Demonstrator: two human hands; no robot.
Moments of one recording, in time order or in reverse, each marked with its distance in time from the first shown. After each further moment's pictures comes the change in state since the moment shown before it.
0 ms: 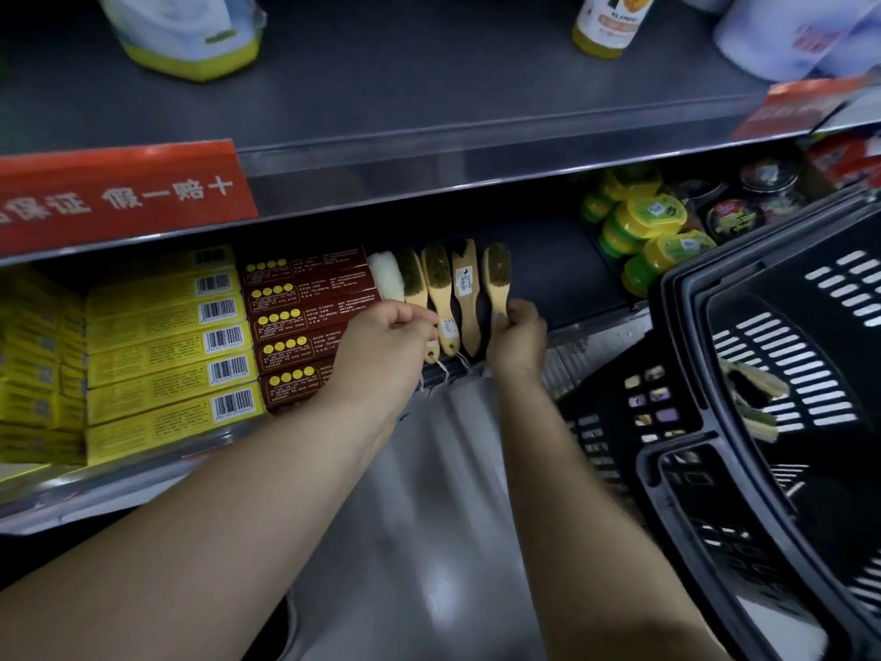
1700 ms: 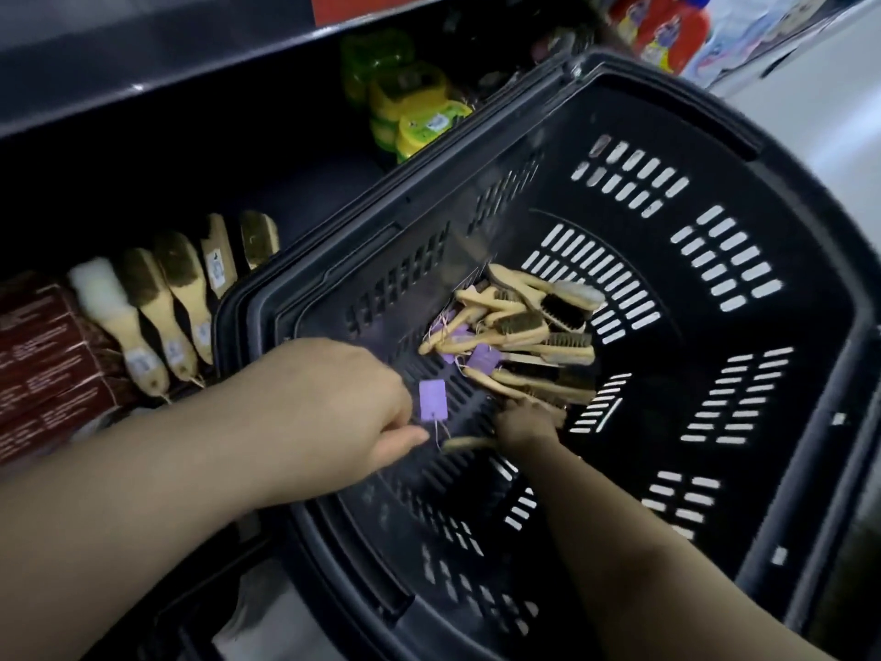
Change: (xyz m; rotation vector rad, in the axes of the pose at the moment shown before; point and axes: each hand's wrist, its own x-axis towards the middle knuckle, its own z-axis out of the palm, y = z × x) left_hand -0.041 0.042 0.195 1.727 -0.865 0.855; right_hand 0.059 0.263 -0.175 -1.260 -0.766 -0.027
